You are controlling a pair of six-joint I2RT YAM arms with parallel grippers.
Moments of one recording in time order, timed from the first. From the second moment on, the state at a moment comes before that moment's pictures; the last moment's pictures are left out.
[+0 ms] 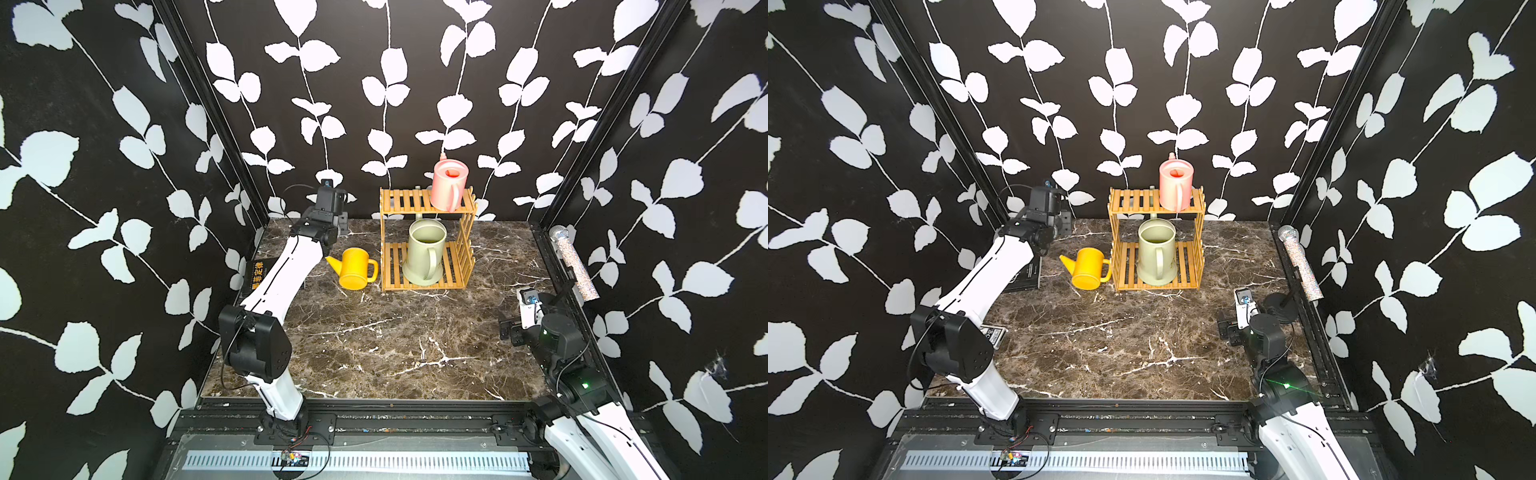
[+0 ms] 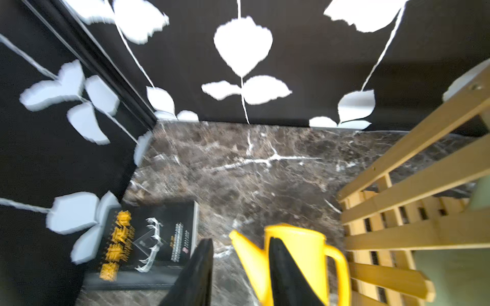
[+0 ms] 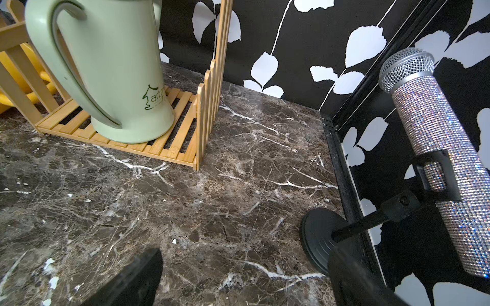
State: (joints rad) left arm -0.31 1.70 1.65 -0.58 -0.40 -0.12; right arm 0.33 0.47 0.50 -0.45 0.22 -0.13
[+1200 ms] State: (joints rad) left arm -0.15 2.01 1.54 -0.55 -0.08 -0.56; right arm 0.33 0.49 0.50 -0.45 0.22 -0.13
